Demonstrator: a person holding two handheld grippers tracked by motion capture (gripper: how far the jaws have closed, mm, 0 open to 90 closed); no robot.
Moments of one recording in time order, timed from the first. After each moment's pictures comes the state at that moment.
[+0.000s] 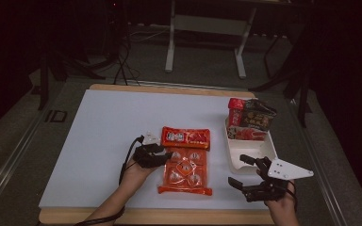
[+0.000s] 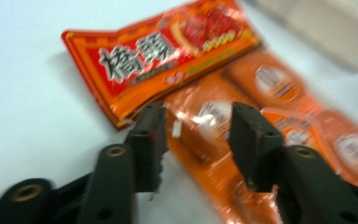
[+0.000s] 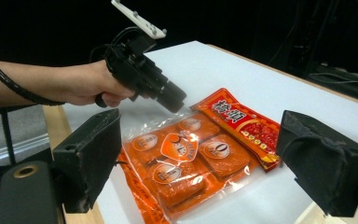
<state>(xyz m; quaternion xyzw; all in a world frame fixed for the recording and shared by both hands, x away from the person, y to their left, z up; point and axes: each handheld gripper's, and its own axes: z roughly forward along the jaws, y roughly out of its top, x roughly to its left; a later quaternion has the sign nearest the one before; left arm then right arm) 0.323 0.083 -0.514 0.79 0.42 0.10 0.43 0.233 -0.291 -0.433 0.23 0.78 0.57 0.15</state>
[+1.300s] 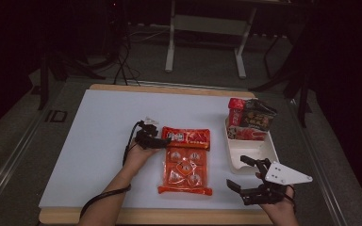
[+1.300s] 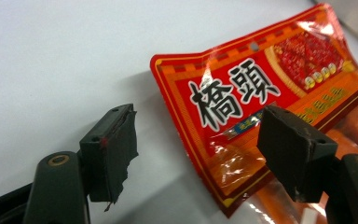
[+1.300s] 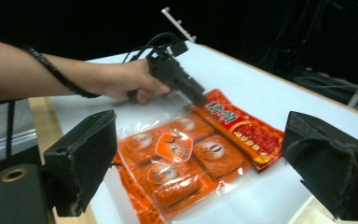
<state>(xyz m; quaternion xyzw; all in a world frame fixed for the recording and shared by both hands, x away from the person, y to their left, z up) 0.402 0.093 -0.542 0.78 0.47 0.09 0.41 0.224 -0.284 -0.433 0.23 0.78 0.56 0.18</state>
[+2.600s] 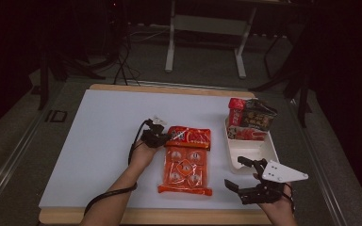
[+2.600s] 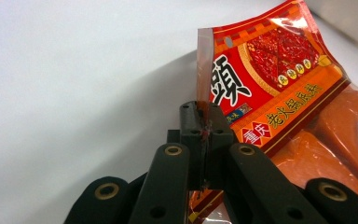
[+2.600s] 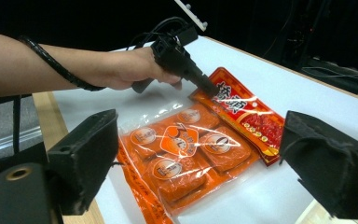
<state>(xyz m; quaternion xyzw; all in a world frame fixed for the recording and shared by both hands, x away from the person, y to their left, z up) 0.394 0.070 -0.520 0.81 0.43 0.12 0.39 0.227 -0.281 -0.436 0.24 0.78 0.55 0.16</state>
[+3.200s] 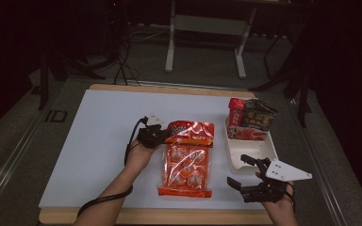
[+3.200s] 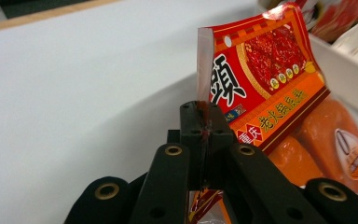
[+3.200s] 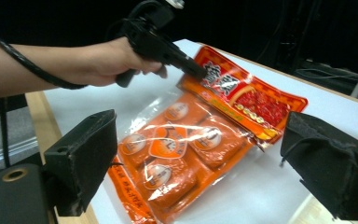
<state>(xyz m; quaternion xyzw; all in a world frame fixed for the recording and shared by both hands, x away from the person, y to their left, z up) 0.370 0.077 -0.484 0.79 0.40 0.14 0.44 0.229 -0.286 -0.433 0.26 0.77 0.56 0.16</state>
